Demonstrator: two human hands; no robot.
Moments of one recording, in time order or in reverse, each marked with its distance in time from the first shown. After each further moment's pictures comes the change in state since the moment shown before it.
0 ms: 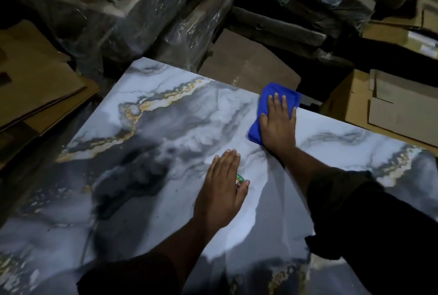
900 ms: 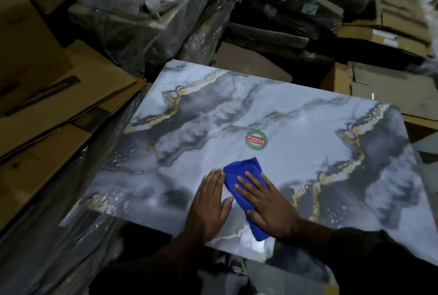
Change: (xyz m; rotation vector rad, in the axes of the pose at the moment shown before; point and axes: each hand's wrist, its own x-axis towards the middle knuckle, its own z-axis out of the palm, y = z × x) left_hand -0.213 -0.051 -0.081 -0.031 -0.005 0.071; right_hand -0.358 -0.067 -0.008 0.051 -0.173 -0.734
